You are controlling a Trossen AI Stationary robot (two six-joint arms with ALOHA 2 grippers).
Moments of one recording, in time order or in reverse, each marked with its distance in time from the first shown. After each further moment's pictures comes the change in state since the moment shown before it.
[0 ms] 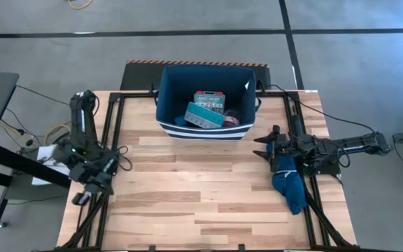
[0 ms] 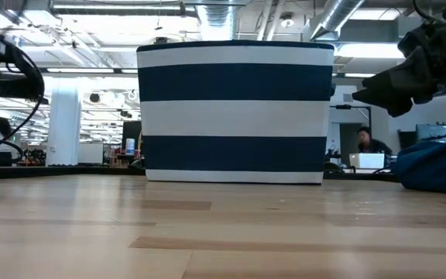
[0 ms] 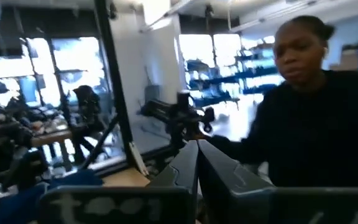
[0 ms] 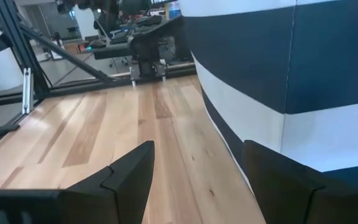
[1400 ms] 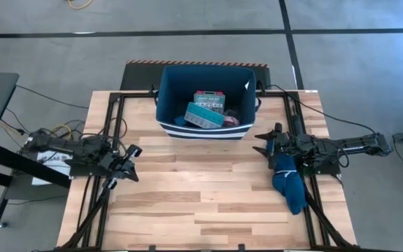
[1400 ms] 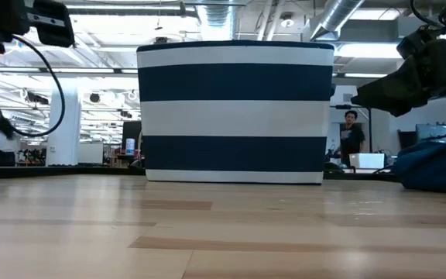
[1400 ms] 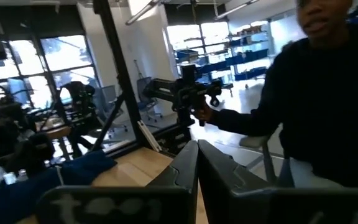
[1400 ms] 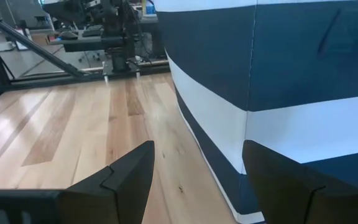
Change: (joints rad) left arm 1.154 -0.150 -0.262 0.036 1.187 -0.151; right arm -0.019 0.000 0.000 -0.022 0.084 -0.053
